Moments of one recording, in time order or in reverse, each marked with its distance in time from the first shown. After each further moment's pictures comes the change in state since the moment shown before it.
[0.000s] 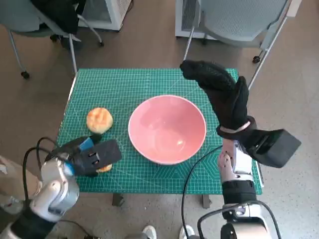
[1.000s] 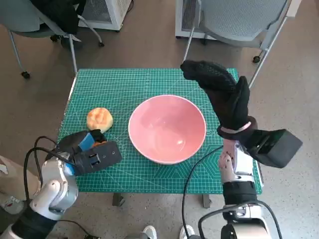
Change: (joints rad) left arm 0.035 -0.003 0.044 0.010 0.024 -0.112 0.018; right arm 0.010 0.002 0.000 -0.016 0.000 0.018 0.000
